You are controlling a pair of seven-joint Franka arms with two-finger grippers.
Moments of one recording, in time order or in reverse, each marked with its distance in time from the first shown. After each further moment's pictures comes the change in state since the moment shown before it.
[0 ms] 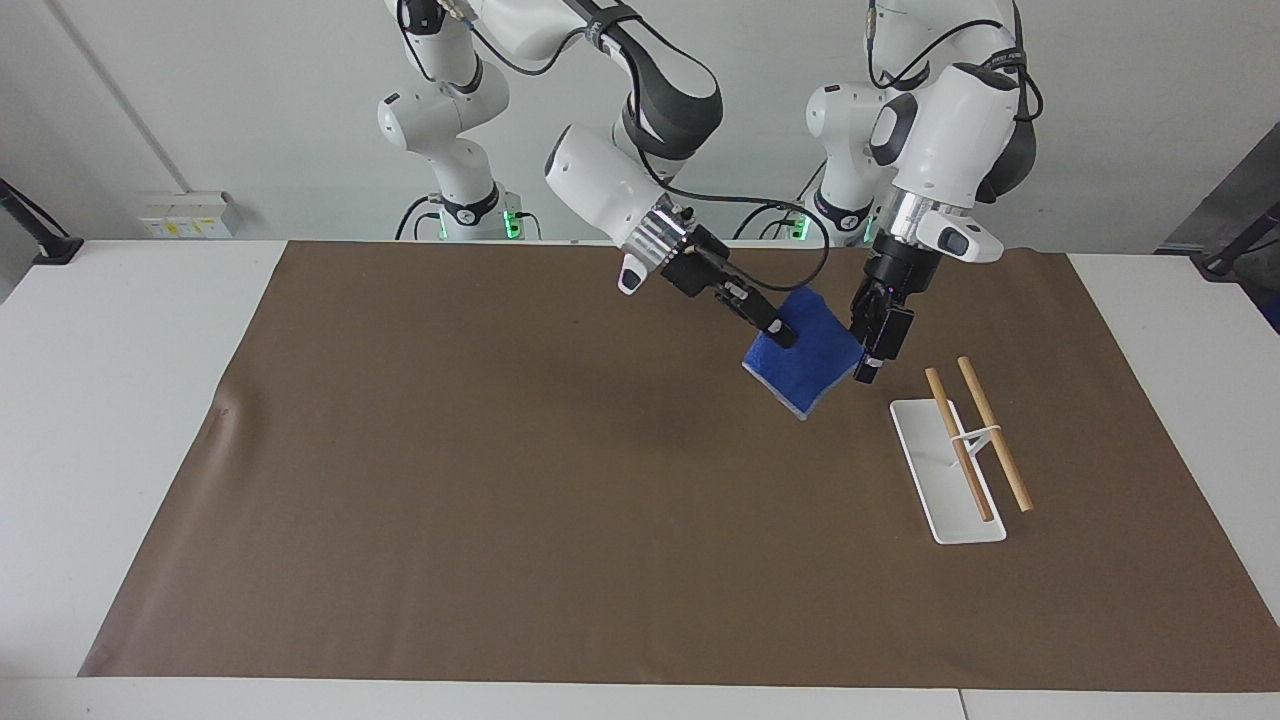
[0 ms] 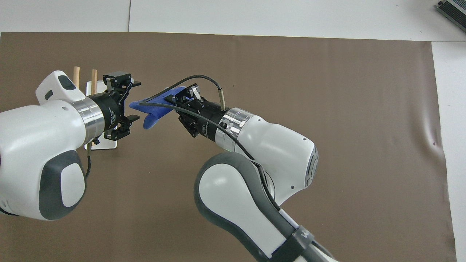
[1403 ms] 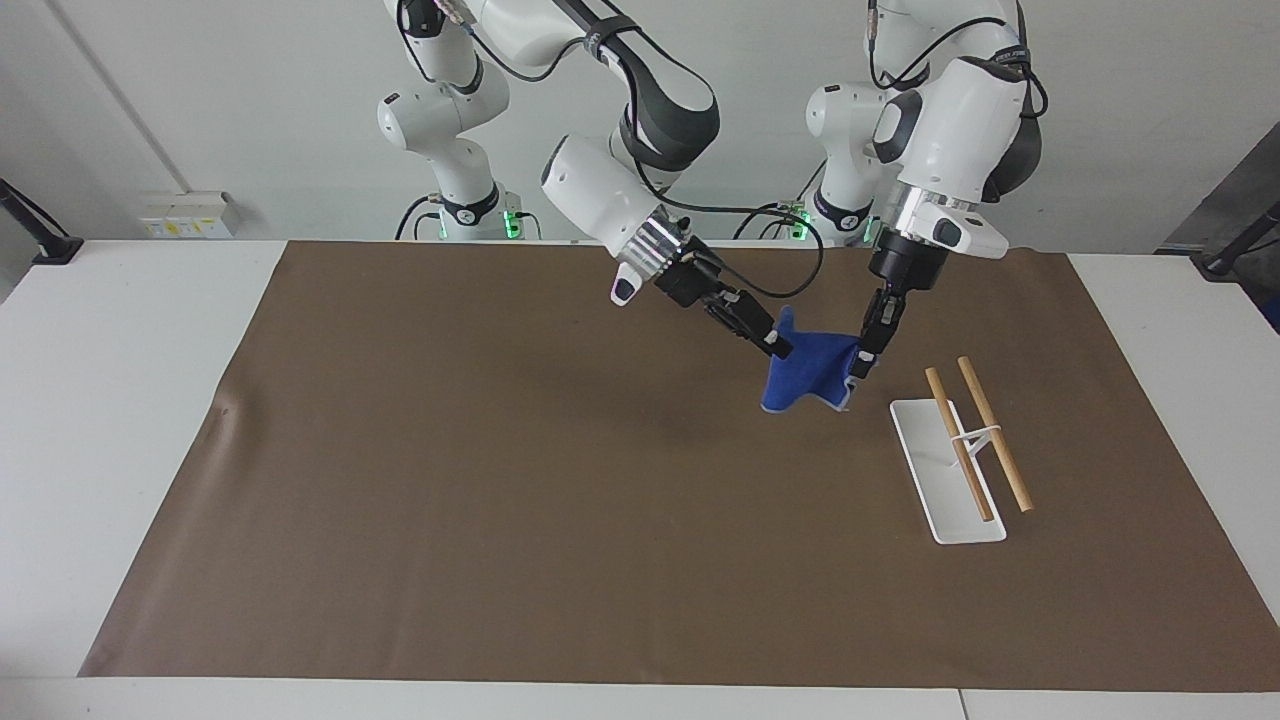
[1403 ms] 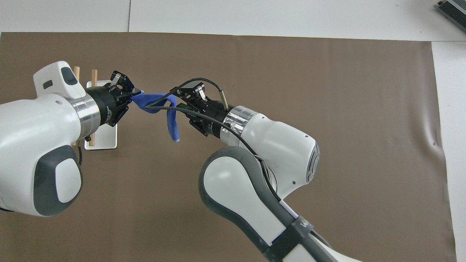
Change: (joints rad) left arm 0.002 0.020 0.009 0.046 0.000 0.009 0.294; right arm -0.015 0.017 -0.013 -0.022 -0.006 0.019 -0.233
